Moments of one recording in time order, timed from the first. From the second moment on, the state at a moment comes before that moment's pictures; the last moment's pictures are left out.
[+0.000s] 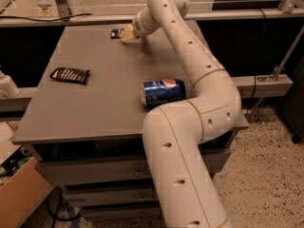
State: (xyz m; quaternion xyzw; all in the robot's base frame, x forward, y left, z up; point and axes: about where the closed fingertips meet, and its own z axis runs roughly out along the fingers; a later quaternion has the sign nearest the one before) arm 0.932 0.061 0.824 -0.31 0.85 0.15 0.40
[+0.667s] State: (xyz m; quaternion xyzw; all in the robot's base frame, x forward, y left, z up) arm 0.930 0.060 0.830 -0.31 0.85 0.15 0.40
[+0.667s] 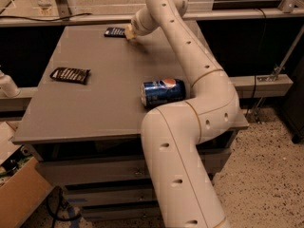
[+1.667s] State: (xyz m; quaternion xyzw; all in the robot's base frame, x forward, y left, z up) arm 0.922 0.040 0.941 -0.34 0.80 0.11 0.48
